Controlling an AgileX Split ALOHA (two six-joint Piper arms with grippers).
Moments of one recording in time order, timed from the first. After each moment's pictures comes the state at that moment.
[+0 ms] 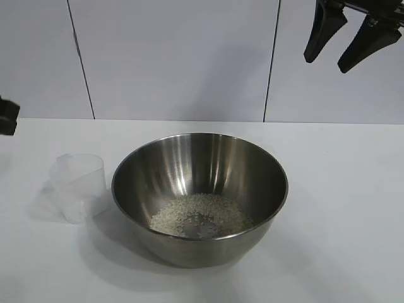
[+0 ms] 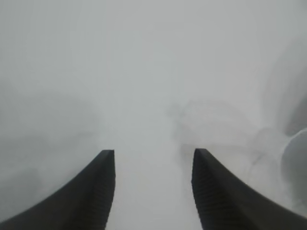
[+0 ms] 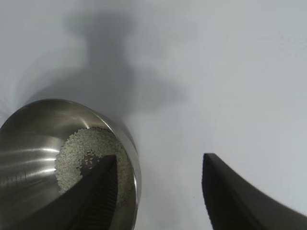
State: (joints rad) left arm -0.10 1.38 -0.71 -1.72 0.34 1.59; right arm 0.12 1.73 -1.55 0.24 1.05 0.00
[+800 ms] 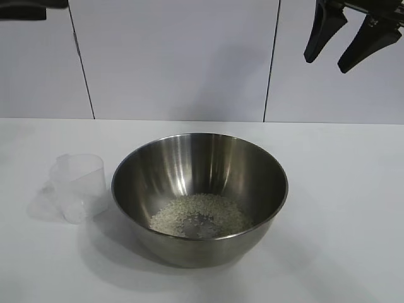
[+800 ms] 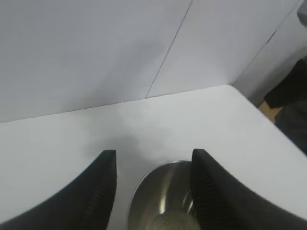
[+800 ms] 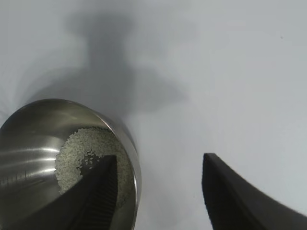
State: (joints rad) left arm -0.10 1.32 -1.04 -1.28 0.62 0.92; right arm 0.12 1.73 -1.55 0.24 1.05 0.00
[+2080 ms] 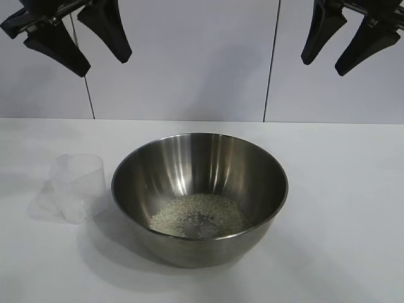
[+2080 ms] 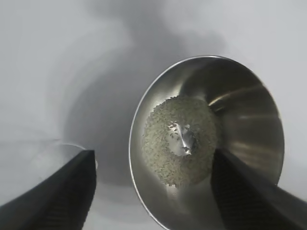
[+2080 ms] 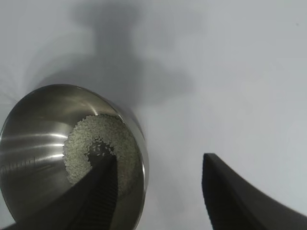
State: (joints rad) left arm -0.31 1.81 -1.54 -0.41 0.98 0.11; right arm 0.12 1.73 -1.55 0.27 1.09 -0.02
